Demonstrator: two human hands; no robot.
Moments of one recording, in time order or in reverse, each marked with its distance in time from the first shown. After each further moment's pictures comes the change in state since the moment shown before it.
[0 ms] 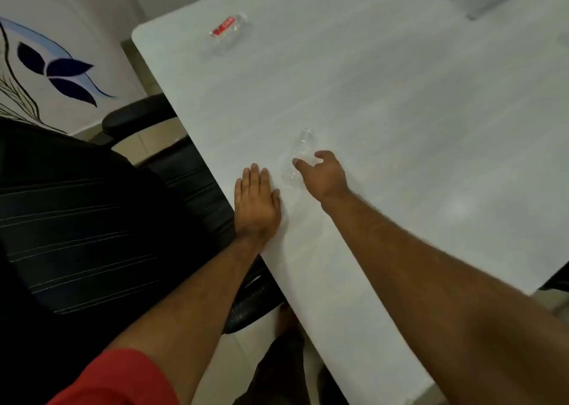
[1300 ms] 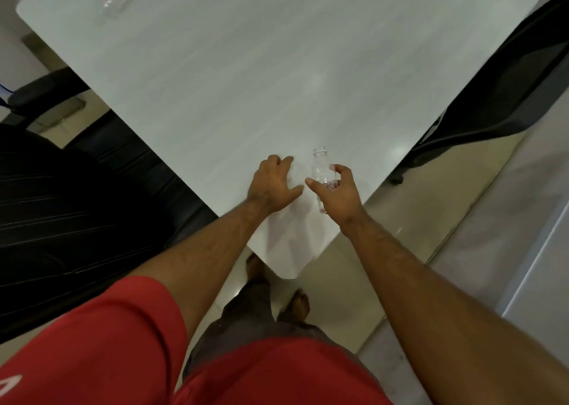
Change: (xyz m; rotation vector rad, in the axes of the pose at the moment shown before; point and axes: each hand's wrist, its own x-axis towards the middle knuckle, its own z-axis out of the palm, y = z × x) left_hand -0.151 0.173 0.004 -0.232 -0.344 0.365; right_hand -0.200 0.206 -0.168 0.304 0.126 0.097
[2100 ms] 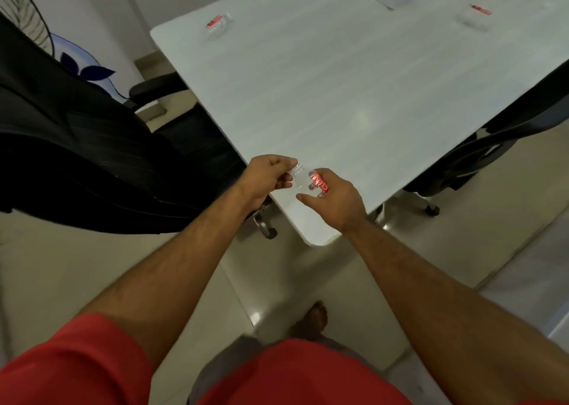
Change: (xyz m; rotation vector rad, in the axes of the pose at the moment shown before) left_hand -0.155 0.025 -0.109 -1.121 0.136 -0.430; right_hand -0.122 -0.007 0.024 -0.521 -0.193 -0.555
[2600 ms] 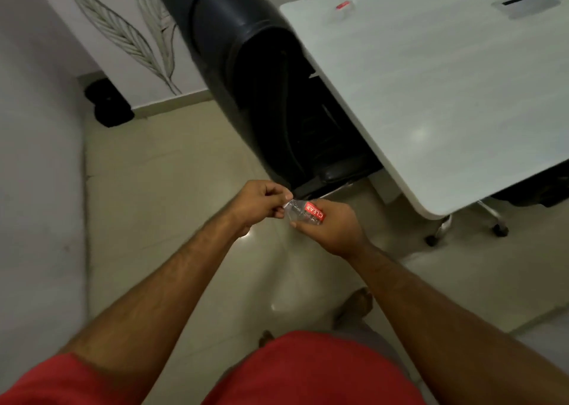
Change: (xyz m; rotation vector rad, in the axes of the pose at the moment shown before) left_hand -0.237 -0.106 -0.275 0.094 0.130 -0.016; right_hand -0.172 -0.172 0.225 -0.003 -0.219 -0.280
